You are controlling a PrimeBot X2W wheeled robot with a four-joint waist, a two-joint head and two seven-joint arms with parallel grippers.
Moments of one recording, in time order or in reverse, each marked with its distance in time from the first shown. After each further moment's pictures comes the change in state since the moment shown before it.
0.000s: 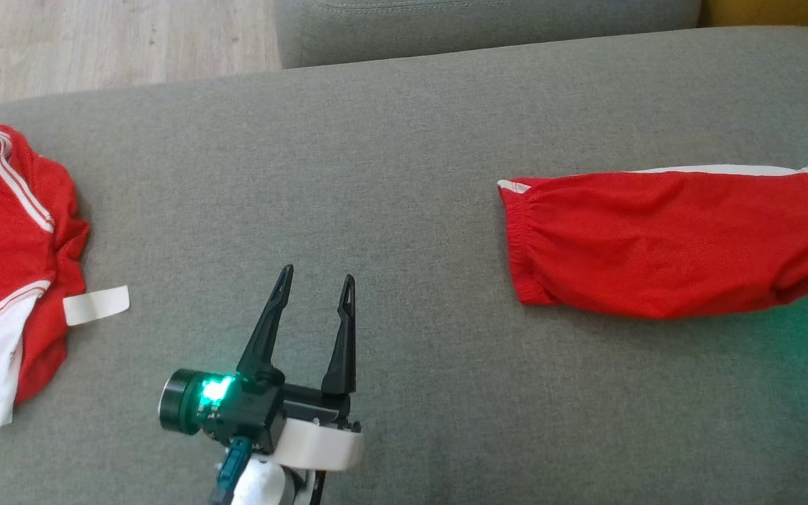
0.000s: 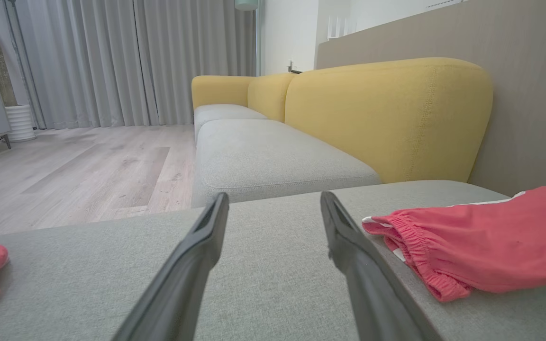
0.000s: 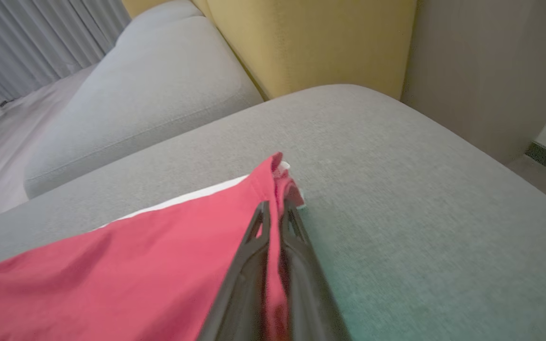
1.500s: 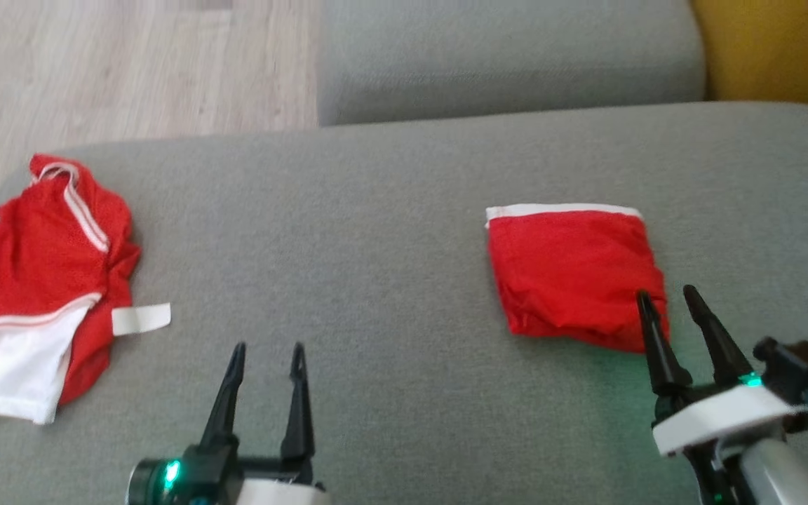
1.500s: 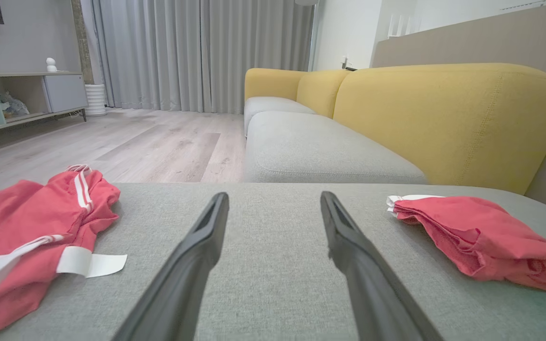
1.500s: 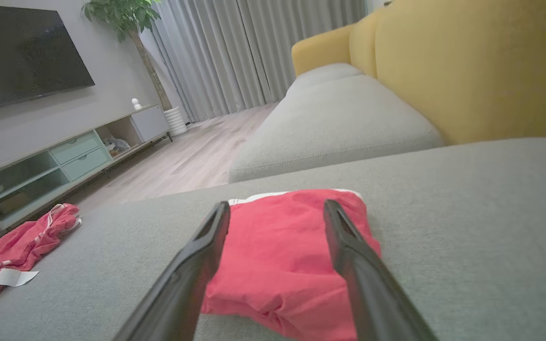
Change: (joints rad) left arm 0.173 -0.016 0.112 0.002 -0.035 -0.014 0.000; right arm 0.469 0.269 -0.132 -0.657 -0.402 0.000 -0.067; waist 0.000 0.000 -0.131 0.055
